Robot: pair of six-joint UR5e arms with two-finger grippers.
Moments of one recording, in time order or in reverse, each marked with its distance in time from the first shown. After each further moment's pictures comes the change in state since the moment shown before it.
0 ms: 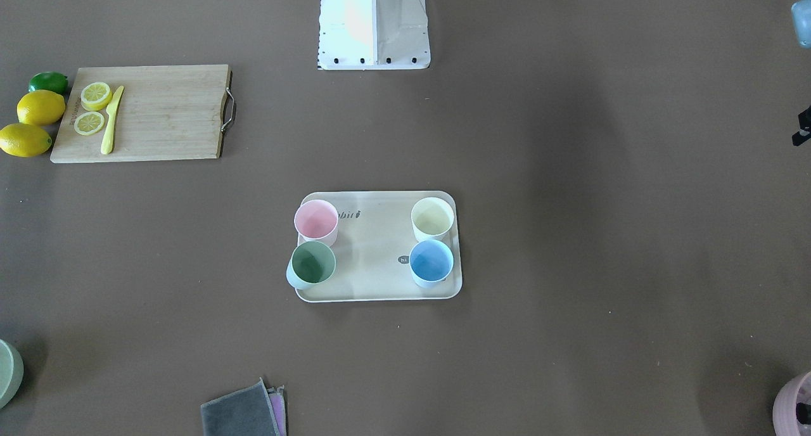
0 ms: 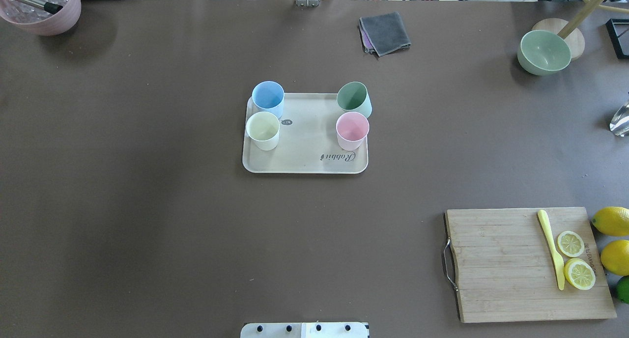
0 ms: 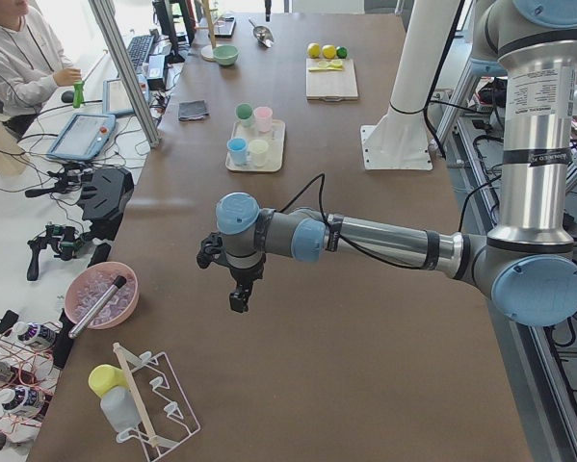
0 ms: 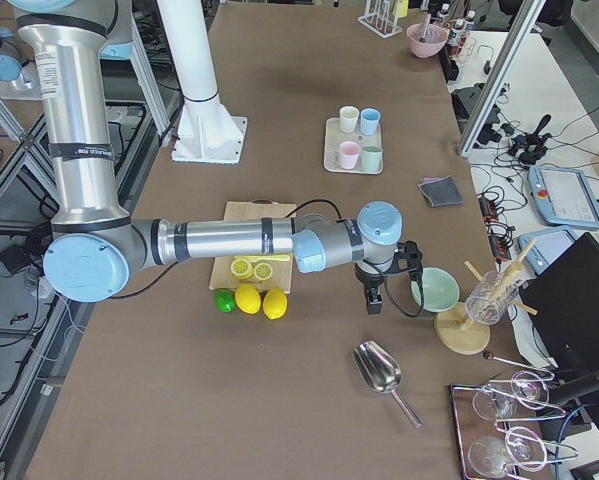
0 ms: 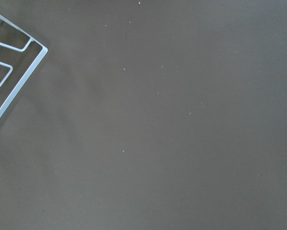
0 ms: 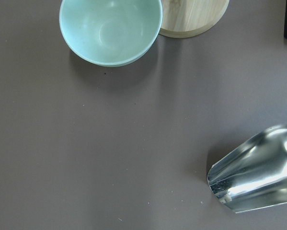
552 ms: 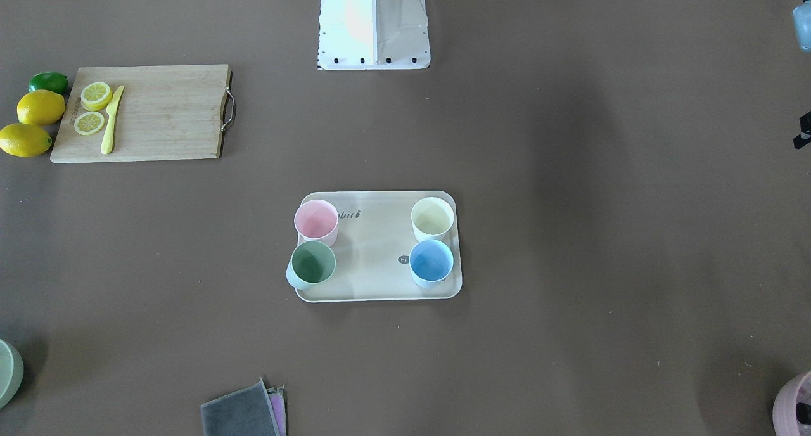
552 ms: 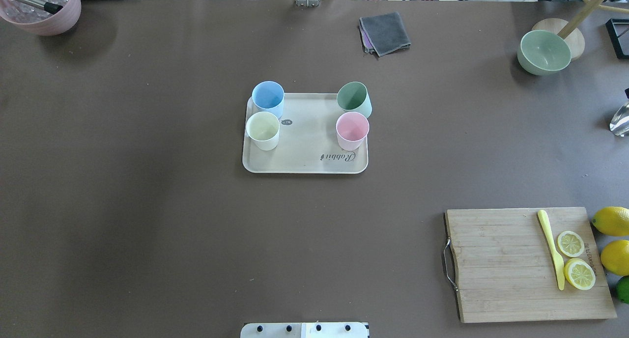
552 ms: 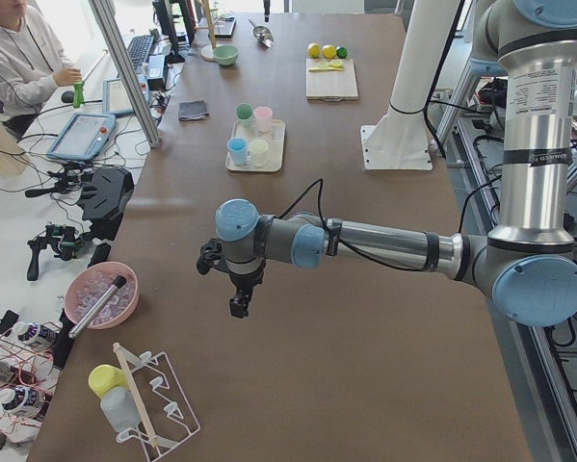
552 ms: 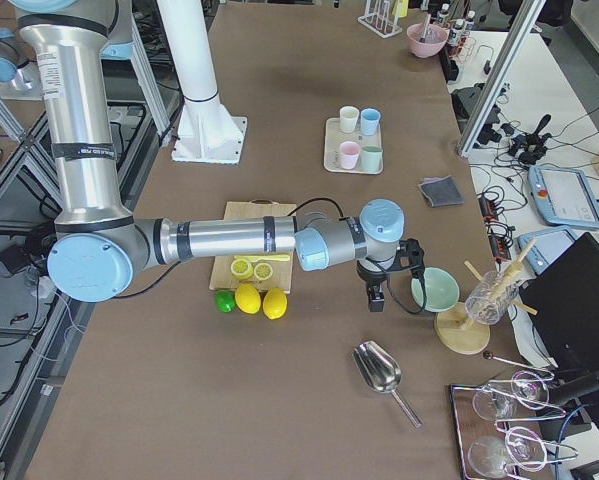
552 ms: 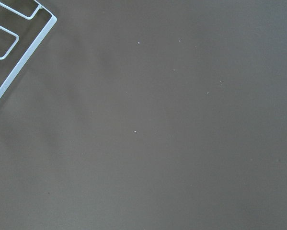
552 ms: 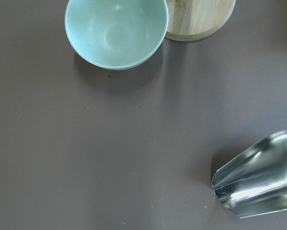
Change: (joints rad) left arm -0.001 -0.011 0.015 -0.015 0.002 0.002; right arm -0.008 0.011 -0.002 -0.001 -0.002 0.000
